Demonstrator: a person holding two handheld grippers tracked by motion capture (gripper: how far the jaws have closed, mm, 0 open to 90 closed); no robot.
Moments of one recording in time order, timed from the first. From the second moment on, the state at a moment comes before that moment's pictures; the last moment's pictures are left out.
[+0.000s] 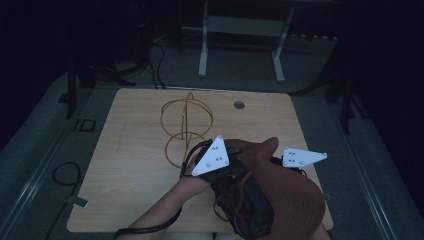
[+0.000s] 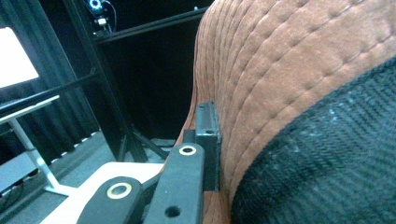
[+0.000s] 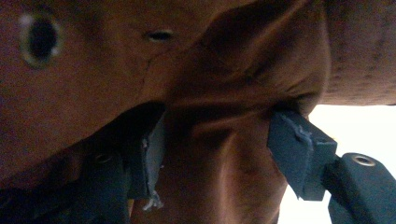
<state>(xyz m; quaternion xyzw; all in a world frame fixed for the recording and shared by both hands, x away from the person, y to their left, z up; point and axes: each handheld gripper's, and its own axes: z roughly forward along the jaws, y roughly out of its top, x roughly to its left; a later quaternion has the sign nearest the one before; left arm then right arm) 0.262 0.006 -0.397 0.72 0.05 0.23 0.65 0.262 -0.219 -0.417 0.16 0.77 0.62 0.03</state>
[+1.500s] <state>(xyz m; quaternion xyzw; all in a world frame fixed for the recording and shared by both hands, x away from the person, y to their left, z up) 0.255 0.094 -0.436 0.76 0.18 0.21 0.59 0.292 -0.297 -0.381 0.27 0.69 0.66 0.12</state>
